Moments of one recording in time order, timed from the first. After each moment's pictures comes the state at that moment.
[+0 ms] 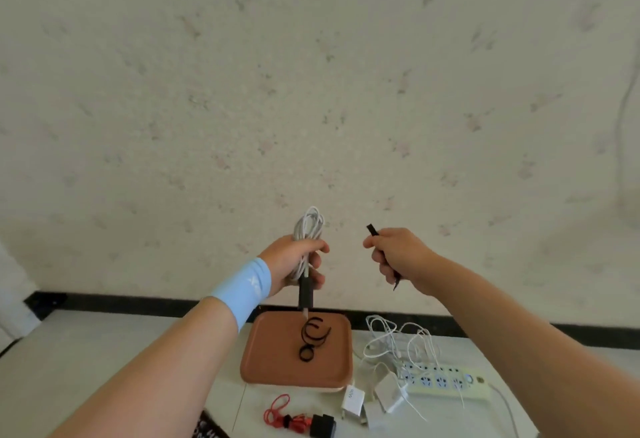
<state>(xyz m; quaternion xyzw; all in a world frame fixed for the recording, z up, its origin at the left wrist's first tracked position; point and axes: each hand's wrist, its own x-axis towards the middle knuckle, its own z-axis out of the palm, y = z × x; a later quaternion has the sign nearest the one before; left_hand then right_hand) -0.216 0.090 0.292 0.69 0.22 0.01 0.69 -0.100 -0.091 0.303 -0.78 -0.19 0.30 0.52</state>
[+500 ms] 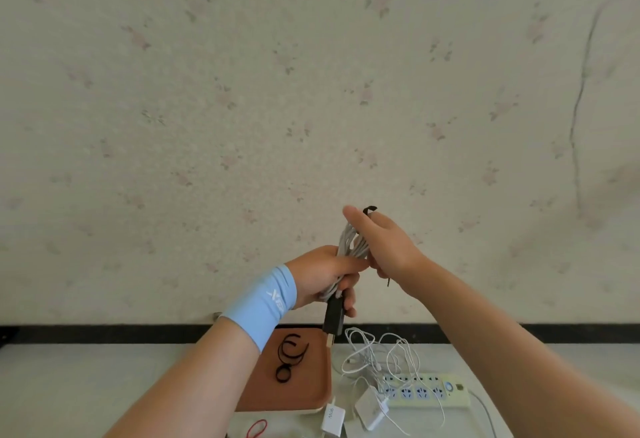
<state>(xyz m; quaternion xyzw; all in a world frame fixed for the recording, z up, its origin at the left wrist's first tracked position) -0.171 0.012 0.321 0.75 0.05 -0.11 0.65 -0.089 -0.111 0.333 -0.78 -0.24 0.17 0.56</state>
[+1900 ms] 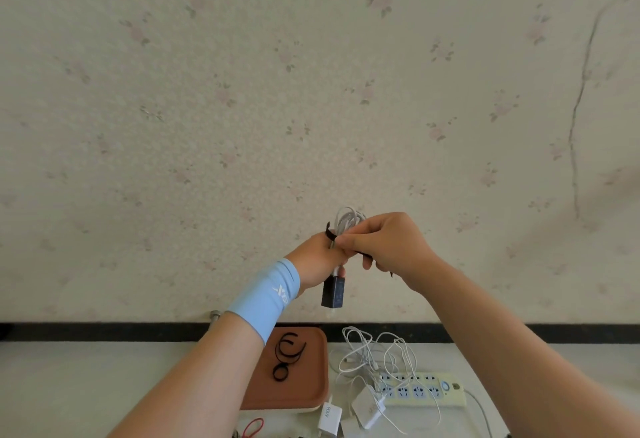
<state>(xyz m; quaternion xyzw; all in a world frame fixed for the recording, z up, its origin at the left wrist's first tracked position) -0.157 0.017 0.323 0.83 0.10 0.01 0.55 -0.100 -0.121 0.351 -0.78 -0.25 0.15 0.55</state>
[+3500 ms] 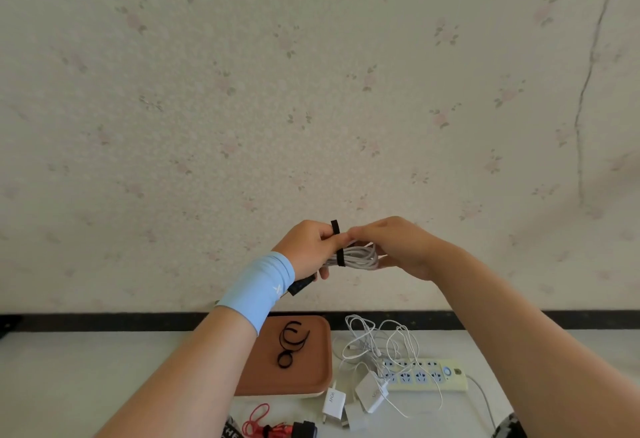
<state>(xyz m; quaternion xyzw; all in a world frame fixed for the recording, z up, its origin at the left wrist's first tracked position) -0.162 0.037 0.313 0.88 0.14 0.06 0.45 -0.066 -0.122 0.320 -0.76 -0.25 0.32 0.52</state>
